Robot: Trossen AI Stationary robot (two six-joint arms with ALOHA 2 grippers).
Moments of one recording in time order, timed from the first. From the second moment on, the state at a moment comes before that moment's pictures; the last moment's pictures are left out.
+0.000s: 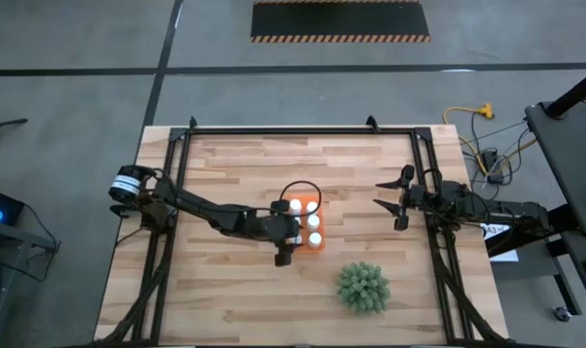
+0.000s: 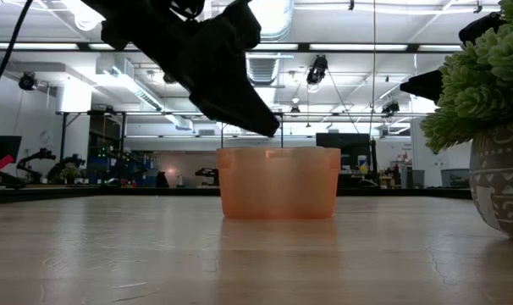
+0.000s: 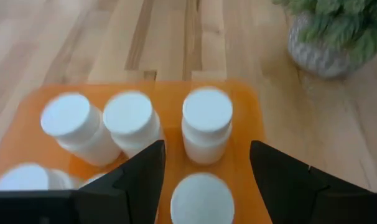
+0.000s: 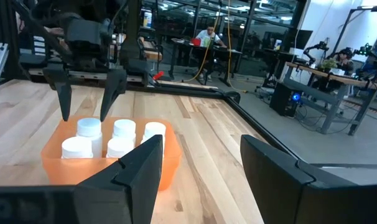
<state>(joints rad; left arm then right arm) -0.21 1.69 0.97 0.09 -0.21 -0.15 -0.09 0.03 0.02 -0.01 0.11 -0.13</state>
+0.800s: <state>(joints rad) -0.22 1.62 0.91 0.23 -0.10 -0.04 -0.09 0.03 0.02 -0.01 0.11 -0.13</state>
